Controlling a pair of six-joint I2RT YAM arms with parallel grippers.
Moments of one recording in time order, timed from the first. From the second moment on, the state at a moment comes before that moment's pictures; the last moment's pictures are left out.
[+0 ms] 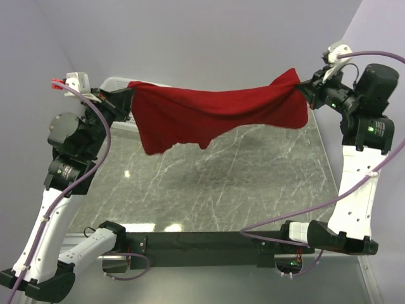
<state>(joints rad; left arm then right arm) -0.33 0.88 1.27 -0.16 -0.02 -0.44 -0.20 1.28 1.86 -0.82 -0.71 -0.34</state>
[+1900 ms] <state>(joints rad) -0.34 0.84 0.51 -0.30 0.43 -0.80 -0.25 1.03 0.85 -1.26 -0.59 -1.20</state>
